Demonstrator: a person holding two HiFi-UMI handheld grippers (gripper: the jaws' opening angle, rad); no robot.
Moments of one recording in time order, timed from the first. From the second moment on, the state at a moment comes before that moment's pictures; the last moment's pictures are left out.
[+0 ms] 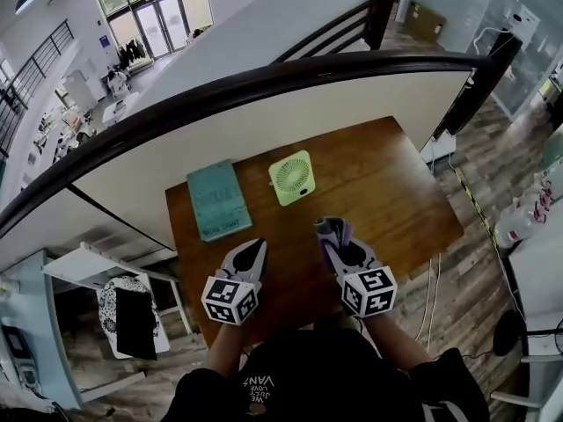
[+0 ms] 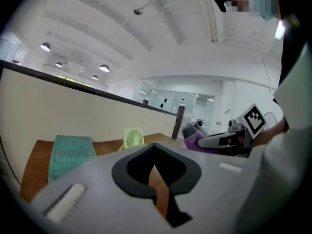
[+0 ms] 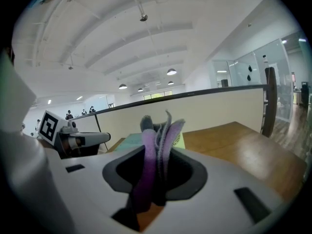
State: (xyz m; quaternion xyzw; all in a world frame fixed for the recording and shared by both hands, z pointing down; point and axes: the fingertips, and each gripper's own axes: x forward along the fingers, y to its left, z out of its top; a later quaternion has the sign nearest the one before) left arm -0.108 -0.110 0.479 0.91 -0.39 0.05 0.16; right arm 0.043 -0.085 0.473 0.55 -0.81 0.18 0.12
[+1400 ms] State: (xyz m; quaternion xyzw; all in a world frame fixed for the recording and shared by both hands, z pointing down) left arm -0.064 -0.267 0.593 0.86 -0.44 0.11 0.21; right arm -0.018 -0.278 0.522 0.37 -0.91 0.12 0.17
